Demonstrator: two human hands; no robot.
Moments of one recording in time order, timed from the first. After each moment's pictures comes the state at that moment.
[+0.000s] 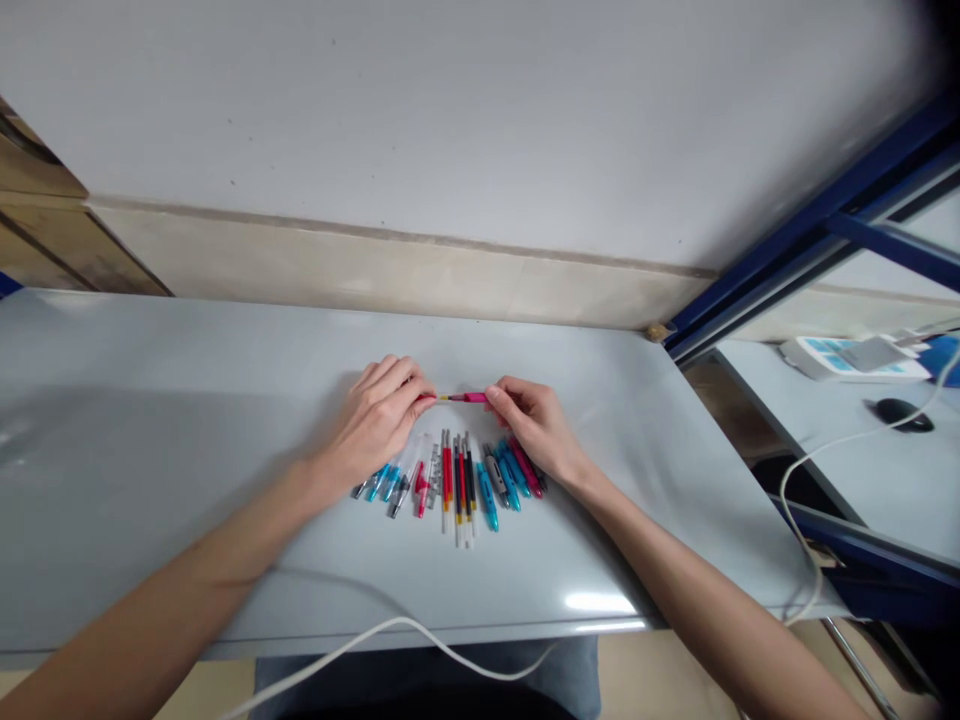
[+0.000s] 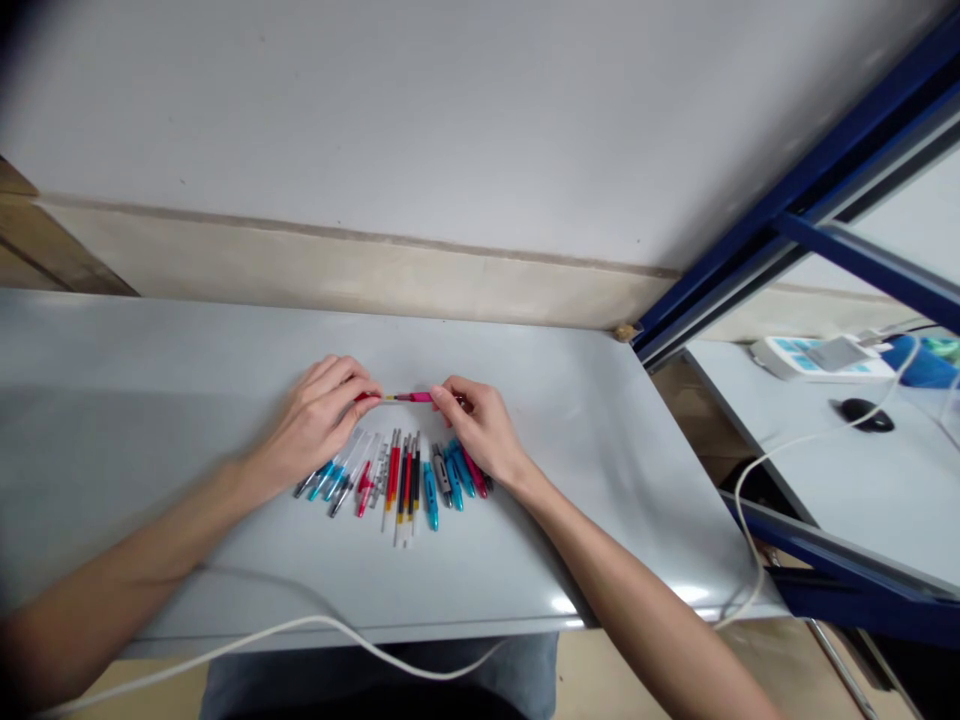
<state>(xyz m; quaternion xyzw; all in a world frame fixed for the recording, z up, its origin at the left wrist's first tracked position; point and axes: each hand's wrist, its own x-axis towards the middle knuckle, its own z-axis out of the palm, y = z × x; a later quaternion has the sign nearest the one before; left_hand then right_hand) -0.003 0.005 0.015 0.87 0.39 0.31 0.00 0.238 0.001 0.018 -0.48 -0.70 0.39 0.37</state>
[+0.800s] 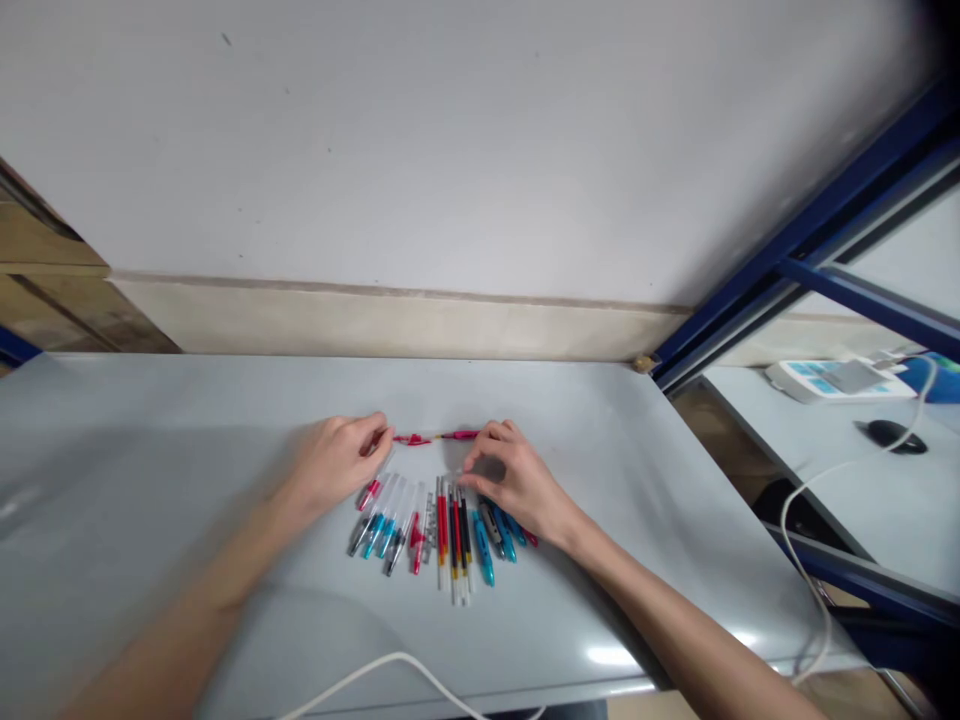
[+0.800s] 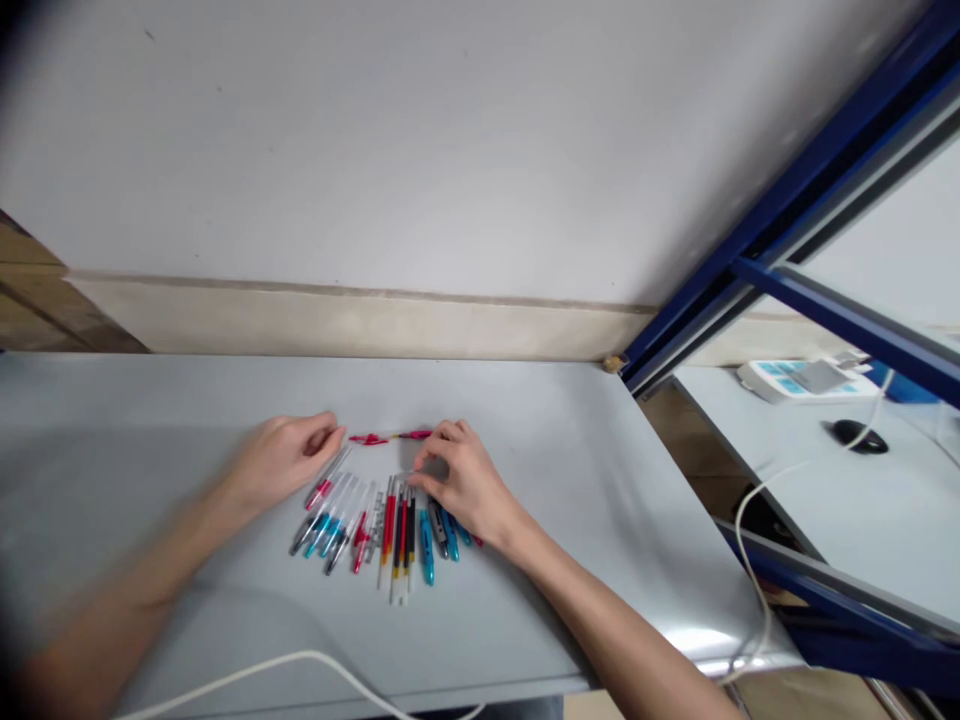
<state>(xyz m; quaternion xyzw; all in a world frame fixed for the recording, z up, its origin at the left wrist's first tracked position) -0.036 0.022 0.018 0.80 0.56 0.19 0.09 0.237 -0.001 0.013 -0.45 -0.79 0.28 0.30</state>
